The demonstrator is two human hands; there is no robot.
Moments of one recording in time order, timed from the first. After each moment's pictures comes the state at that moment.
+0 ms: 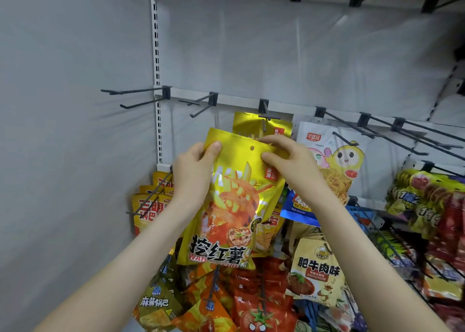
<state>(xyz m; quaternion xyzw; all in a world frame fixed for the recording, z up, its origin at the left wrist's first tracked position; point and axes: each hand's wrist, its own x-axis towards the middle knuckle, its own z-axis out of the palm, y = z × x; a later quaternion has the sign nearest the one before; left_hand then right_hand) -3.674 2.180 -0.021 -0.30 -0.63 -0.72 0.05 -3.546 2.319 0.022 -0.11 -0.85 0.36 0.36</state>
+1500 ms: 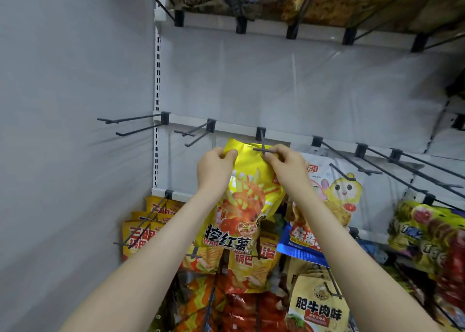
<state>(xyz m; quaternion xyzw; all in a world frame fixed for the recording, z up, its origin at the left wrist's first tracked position) -3.695 2.251 0.034 -0.25 -0.72 -0.64 0.07 -3.603 2.376 0.048 -0.17 -0.83 0.32 0.42</state>
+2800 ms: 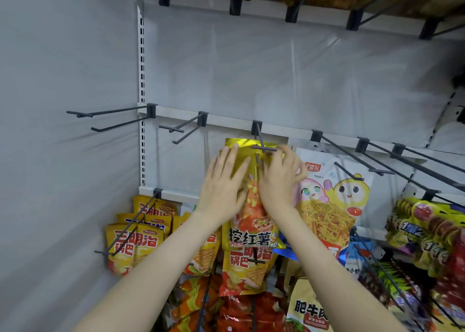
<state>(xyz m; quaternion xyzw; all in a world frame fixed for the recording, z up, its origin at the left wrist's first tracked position) -3.735 2.294 -0.046 -0.49 -0.73 -0.25 0.40 -3.654 2.400 -0.015 -0.25 -0.77 -0.04 0.58</state>
